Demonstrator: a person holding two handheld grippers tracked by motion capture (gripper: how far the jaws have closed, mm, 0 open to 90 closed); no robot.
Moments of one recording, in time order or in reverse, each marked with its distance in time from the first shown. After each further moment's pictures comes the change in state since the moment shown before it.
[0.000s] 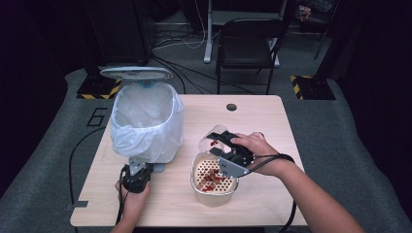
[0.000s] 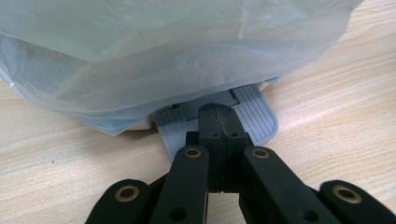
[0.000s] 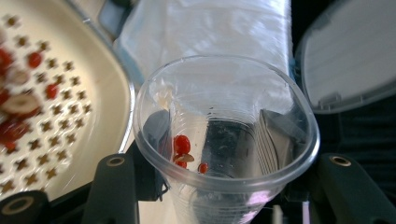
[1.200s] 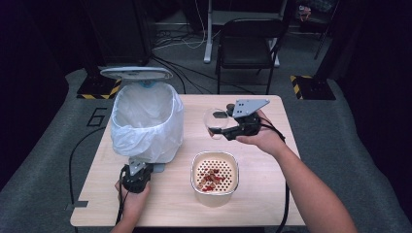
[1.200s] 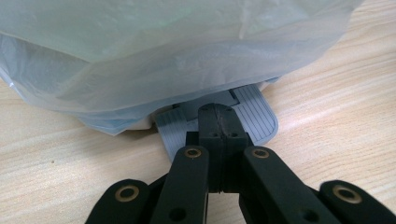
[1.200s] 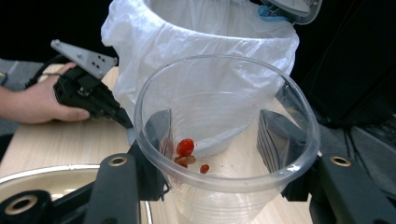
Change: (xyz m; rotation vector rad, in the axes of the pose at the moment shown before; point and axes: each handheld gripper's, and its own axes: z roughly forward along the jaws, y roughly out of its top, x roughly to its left) left arm 0.000 0.000 0.000 0.006 -0.004 0.000; right arm -0.057 -0.066 0.017 -0.212 0.204 0.997
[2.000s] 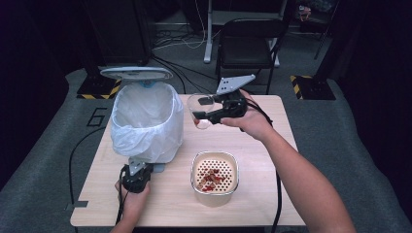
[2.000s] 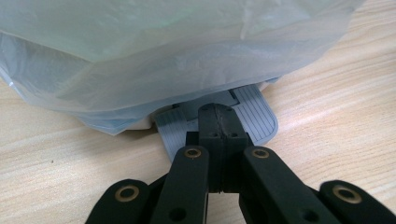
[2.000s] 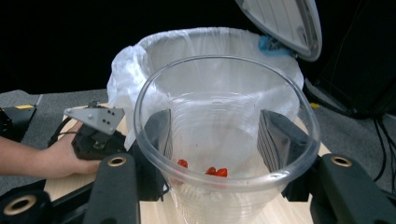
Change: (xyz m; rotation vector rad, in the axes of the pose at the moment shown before) left arm -0.001 -0.001 0.001 -0.004 -0.012 -0.028; right arm -0.010 0.065 0.023 0.010 0.050 0.118
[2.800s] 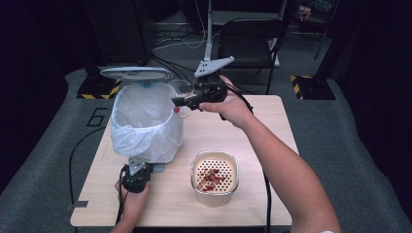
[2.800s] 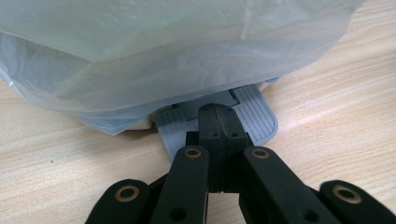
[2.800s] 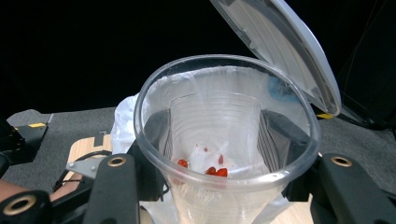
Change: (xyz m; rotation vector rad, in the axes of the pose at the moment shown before) left arm 0.003 0.001 -0.002 0.019 0.004 0.044; right arm -0.003 0.051 0.036 -0.028 0.038 0.040
